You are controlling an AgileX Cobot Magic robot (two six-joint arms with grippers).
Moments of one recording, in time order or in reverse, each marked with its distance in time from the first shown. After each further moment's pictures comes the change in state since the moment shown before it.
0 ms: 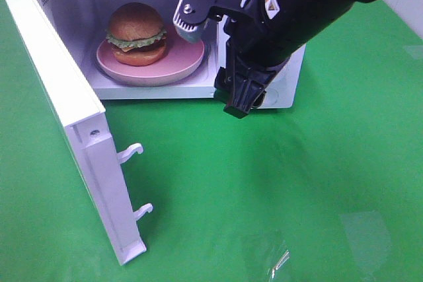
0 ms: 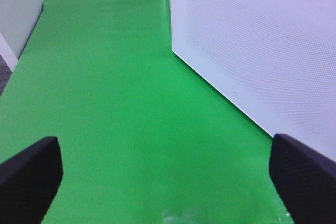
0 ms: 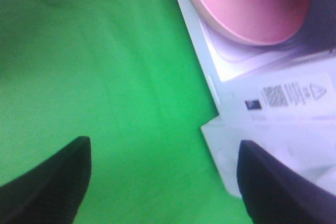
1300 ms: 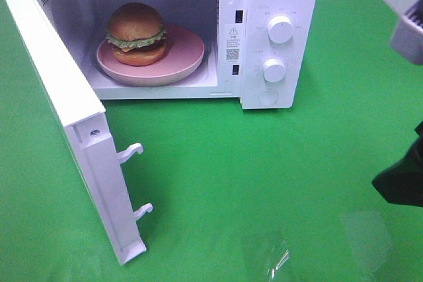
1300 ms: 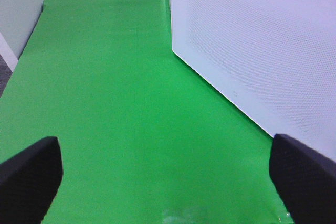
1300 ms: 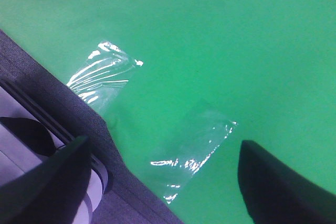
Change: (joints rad) left arm 0.000 0.000 0.000 0.000 0.000 0.000; right arm 0.000 -0.679 0.352 0.139 0.490 0.398
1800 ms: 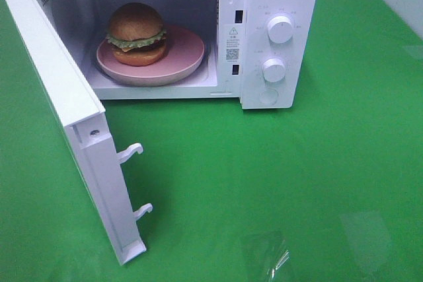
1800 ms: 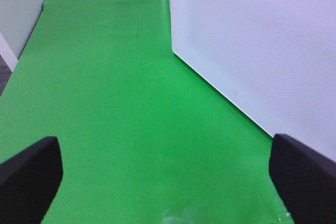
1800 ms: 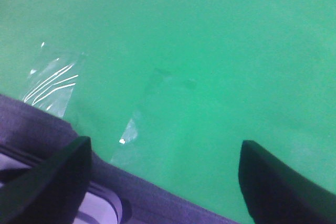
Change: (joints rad) left arm 0.000 0.000 0.000 0.000 0.000 0.000; right arm -0.282 -0.279 0.173 0.015 0.004 0.068
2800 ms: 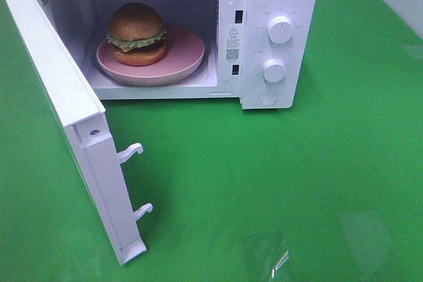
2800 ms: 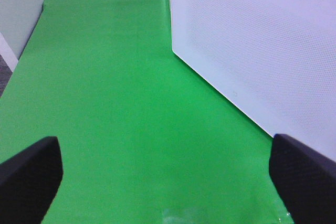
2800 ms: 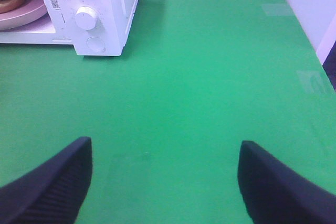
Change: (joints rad) left arm 0.000 0.000 0.000 0.000 0.000 0.000; right arm -0.294 -0.654 0.108 0.019 0.001 0.034
